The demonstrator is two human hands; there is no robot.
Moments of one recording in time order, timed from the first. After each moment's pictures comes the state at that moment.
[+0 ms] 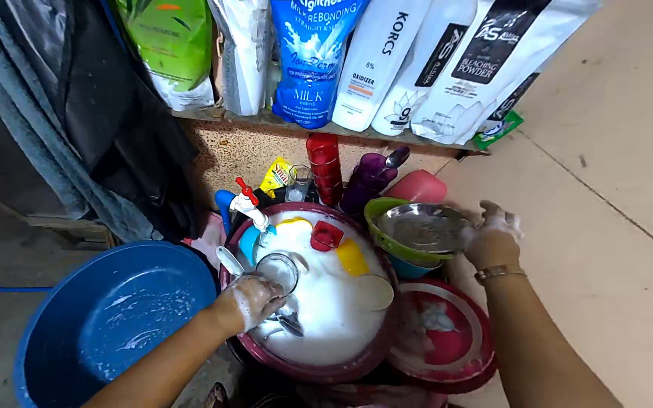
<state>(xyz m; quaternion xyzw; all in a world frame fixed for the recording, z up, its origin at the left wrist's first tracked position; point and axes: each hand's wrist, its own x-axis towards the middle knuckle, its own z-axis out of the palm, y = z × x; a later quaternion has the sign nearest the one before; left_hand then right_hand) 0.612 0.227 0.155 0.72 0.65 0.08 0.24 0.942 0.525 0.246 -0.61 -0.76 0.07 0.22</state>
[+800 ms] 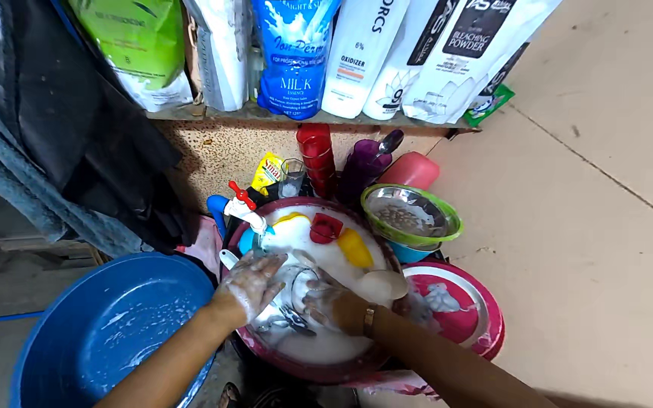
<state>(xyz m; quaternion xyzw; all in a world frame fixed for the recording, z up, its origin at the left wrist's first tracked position) 0.588 0.244 0.147 0.70 0.69 0.09 0.17 0.815 0.364 0.122 -0.10 -0.96 0.19 -0.17</state>
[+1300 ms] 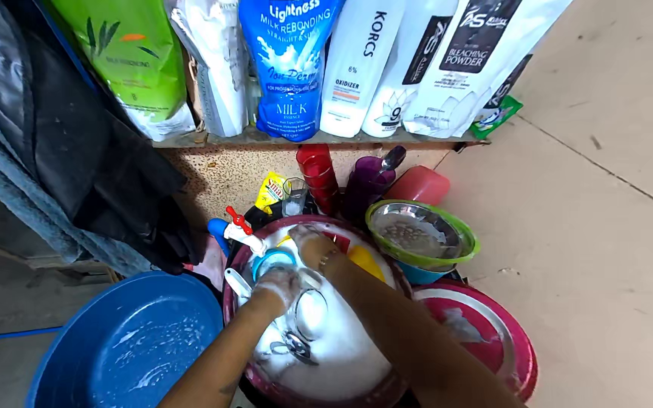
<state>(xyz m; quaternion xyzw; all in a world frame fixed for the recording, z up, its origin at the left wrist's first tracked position) 0.615 0.318 0.144 0.54 0.77 0.06 0.33 0.690 0.459 0.140 -0.29 -0.95 0.12 -0.06</state>
